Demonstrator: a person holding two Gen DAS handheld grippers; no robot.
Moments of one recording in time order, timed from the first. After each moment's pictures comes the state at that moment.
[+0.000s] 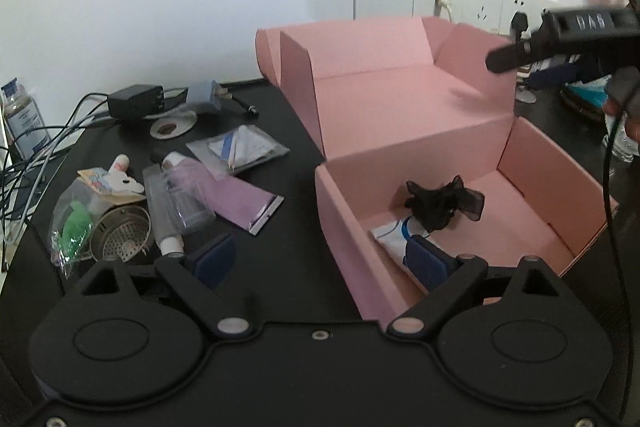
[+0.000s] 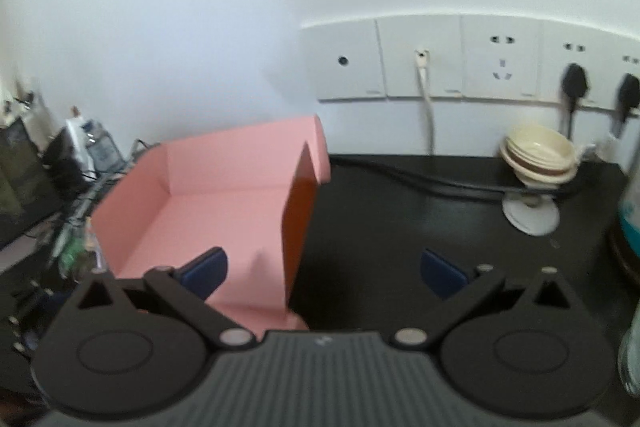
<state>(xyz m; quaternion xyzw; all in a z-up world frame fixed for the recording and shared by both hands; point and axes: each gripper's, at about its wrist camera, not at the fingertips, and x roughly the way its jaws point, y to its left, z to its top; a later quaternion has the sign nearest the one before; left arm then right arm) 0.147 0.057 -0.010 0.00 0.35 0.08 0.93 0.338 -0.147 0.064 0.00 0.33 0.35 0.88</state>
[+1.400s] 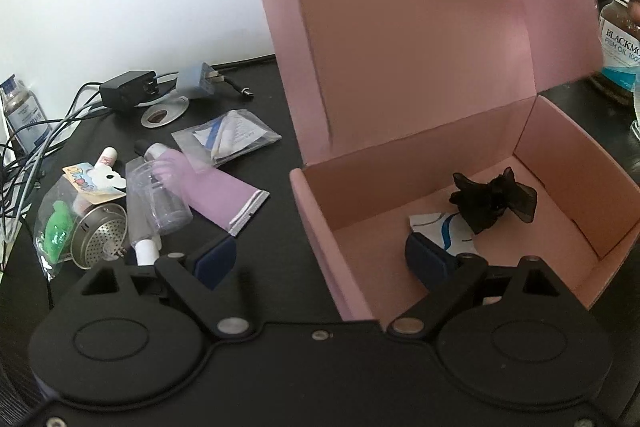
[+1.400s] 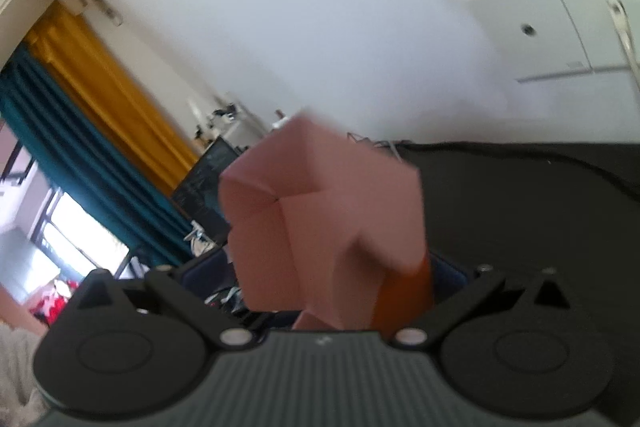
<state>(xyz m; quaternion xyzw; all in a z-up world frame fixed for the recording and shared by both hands) 0.176 0.046 -0.022 0.00 0.38 0.10 0.92 0.403 -0.124 0.078 0.13 0.39 0.64 0.65</state>
